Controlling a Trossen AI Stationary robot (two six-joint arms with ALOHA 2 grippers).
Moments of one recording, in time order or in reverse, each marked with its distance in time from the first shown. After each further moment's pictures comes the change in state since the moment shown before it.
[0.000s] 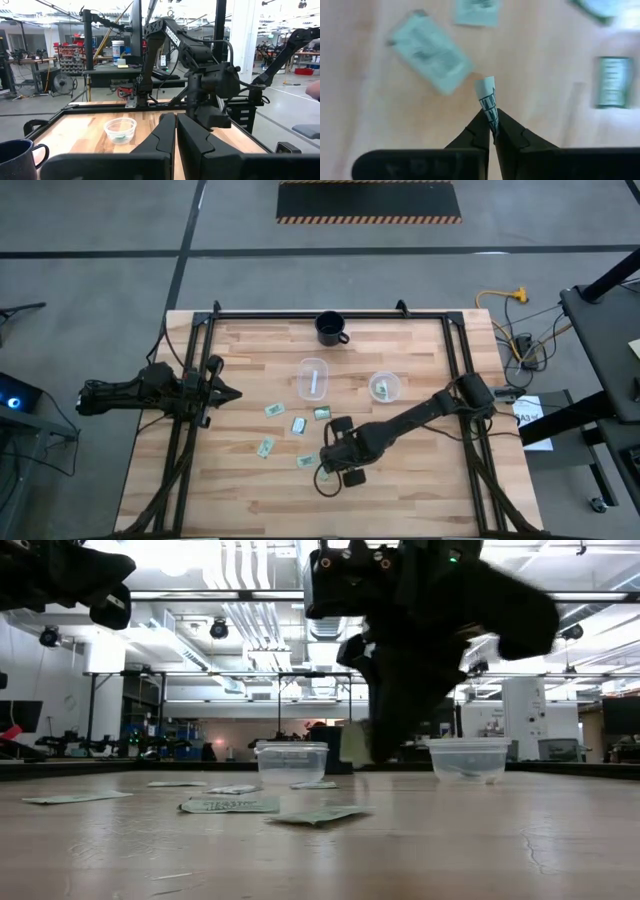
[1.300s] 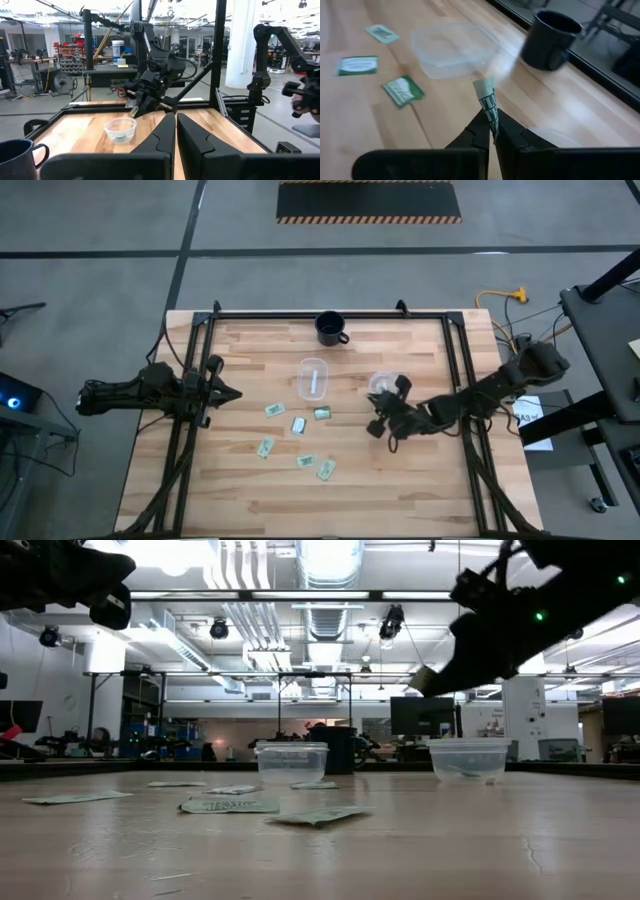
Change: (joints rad) left arm 0.000 -0.001 0.000 -0.001 0.000 0.000; right arm -0.025 -0.657 -0.980 0.852 0.686 0.334
